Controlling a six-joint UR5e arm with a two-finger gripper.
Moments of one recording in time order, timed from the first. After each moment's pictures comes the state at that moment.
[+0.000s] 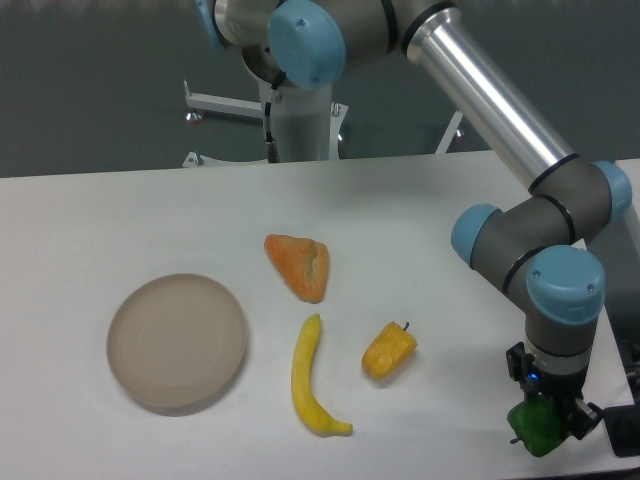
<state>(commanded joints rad) 2.38 -2.57 -0.64 -1.16 1.61 1.53</state>
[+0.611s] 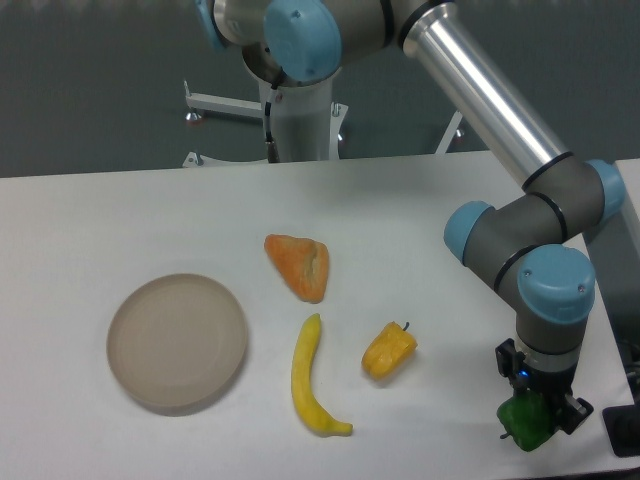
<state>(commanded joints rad) 2.37 -2.49 -0.76 -1.17 1.61 1.48</state>
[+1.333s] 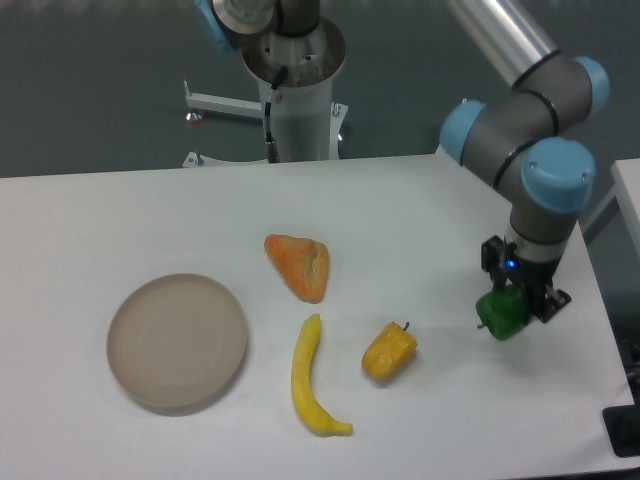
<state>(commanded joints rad) 2.49 -2.08 -1.38 -1.13 1.57 1.61</state>
